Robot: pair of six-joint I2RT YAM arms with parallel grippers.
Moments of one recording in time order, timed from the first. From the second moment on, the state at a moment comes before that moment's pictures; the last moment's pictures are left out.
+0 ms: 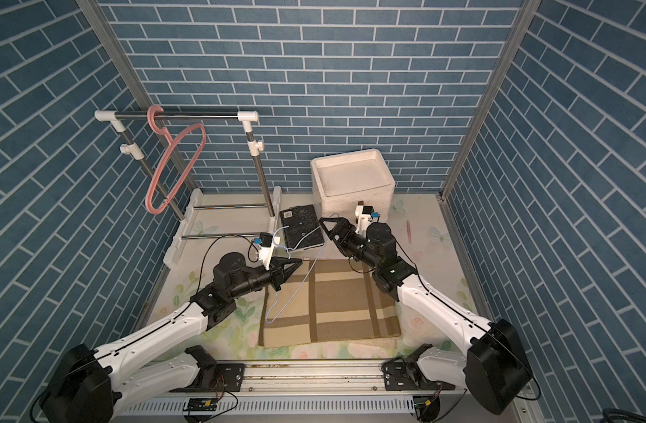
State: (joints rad) left arm -0.64 1.05 0.53 0.35 0.41 -0.45; right arm 0.68 1.24 0.85 0.30 -0.28 1.22
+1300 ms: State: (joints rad) left arm -0.67 0.93 0.57 0.28 0.26 -0.35; right arm 0.74 1.35 0.90 0.23 -0.21 1.31
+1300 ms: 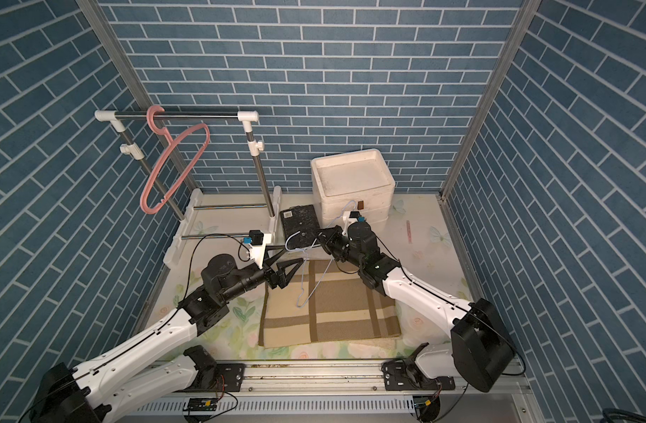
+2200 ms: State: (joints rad) left arm -0.67 1.15 0.74 0.24 0.26 -0.29; right arm 0.74 1.36 0.90 0.23 -0.24 1.31
